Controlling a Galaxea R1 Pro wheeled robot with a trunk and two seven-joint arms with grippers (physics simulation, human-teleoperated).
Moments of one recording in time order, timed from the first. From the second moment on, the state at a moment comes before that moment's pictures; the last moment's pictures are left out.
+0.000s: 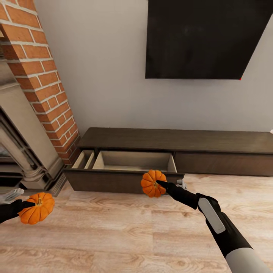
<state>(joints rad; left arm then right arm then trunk) -0.50 0.70 0.15 -0.88 0.73 1.00 -0.27 -0.53 -0.15 0.12 -1.08 -0.97 0.68 0.31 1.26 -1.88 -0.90</state>
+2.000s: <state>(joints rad) -0.52 0.15 -0.17 -1.09 0.65 0.89 0.45 -0.53 -0.15 0.44 -1.10 -1.00 0.77 -0.03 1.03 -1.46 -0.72</state>
